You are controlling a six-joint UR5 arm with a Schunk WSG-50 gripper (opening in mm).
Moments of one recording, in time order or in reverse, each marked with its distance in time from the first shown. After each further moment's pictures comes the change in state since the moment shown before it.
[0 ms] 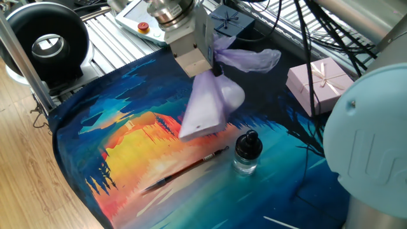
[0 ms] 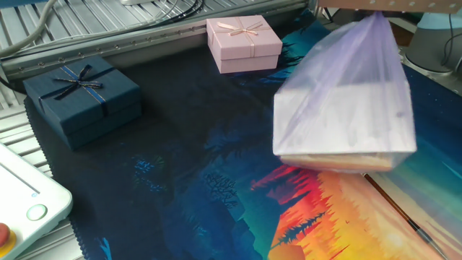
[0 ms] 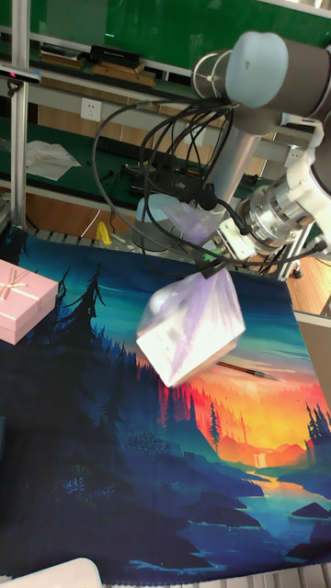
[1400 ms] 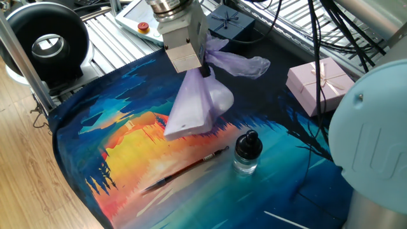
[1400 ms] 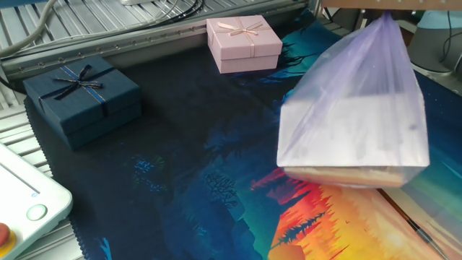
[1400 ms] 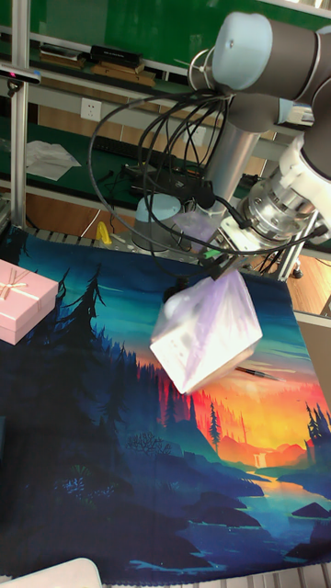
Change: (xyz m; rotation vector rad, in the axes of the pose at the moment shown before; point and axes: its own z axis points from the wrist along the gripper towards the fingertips) arm -0.023 0.006 -0.011 -0.055 -0.135 0.045
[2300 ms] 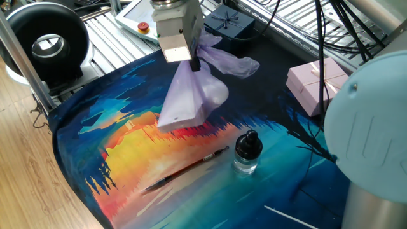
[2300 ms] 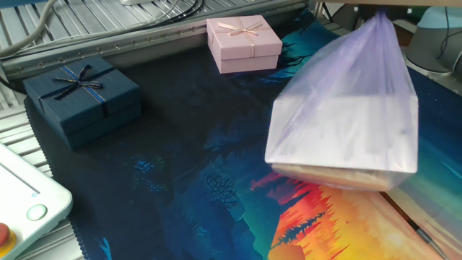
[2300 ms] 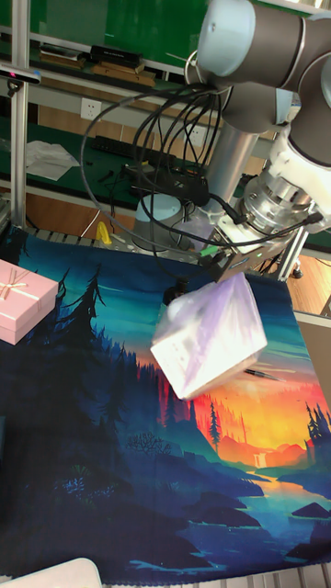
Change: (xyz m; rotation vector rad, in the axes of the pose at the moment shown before) arm -0.012 -0.010 -0.016 -0.041 -0.089 0.042
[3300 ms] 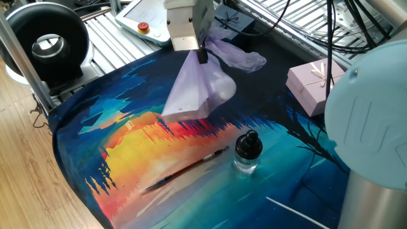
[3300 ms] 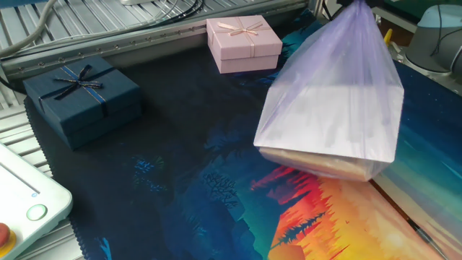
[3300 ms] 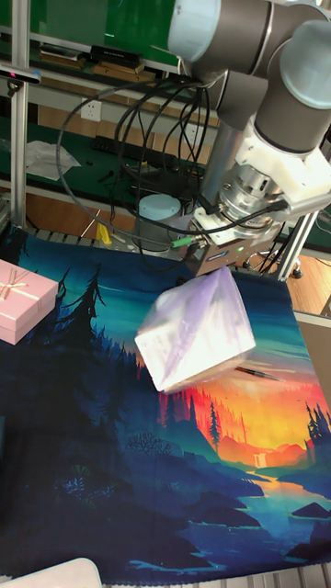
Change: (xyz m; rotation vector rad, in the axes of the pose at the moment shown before) arm 0.015 -0.019 -0.001 -0.043 -0.036 0.063
